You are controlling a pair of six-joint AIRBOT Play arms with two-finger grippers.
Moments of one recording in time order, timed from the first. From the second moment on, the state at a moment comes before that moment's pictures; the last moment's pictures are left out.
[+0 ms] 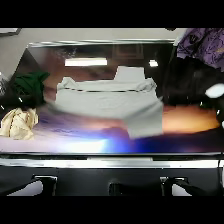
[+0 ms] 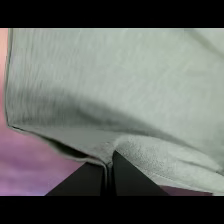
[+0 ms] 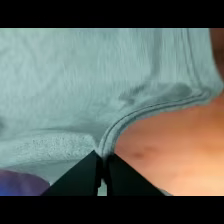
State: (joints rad) left arm 0.32 -1.31 1.23 0.89 -1.14 -1.37; right arm -0.16 -1.28 1.24 -0.97 1.08 1.26
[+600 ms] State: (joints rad) left arm 0.26 -1.05 2.00 1.30 -1.14 -1.63; right arm -0.06 -1.03 2.08 -1.32 1.16 1.55
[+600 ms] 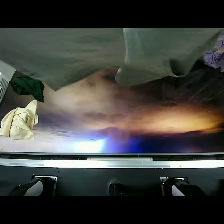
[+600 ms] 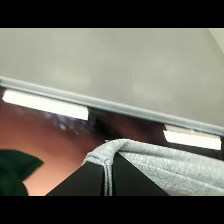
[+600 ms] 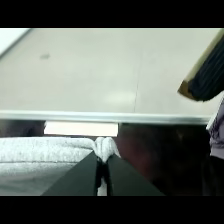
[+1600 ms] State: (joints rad) left arm 0.17 -1.47 1.83 1.36 -1.25 -1.66; right arm -0.06 -1.46 1.98 -1.35 1.33 1.86
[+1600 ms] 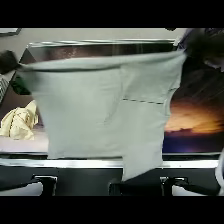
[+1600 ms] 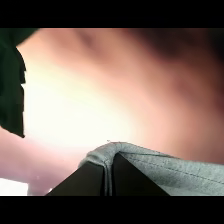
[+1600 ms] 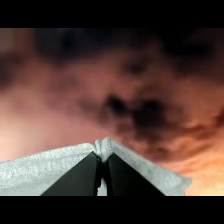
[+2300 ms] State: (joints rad) left arm 0.11 -1.94 1.95 1.35 -1.00 -1.65; right arm -0.06 -1.87 1.95 -1.35 1.08 1.77
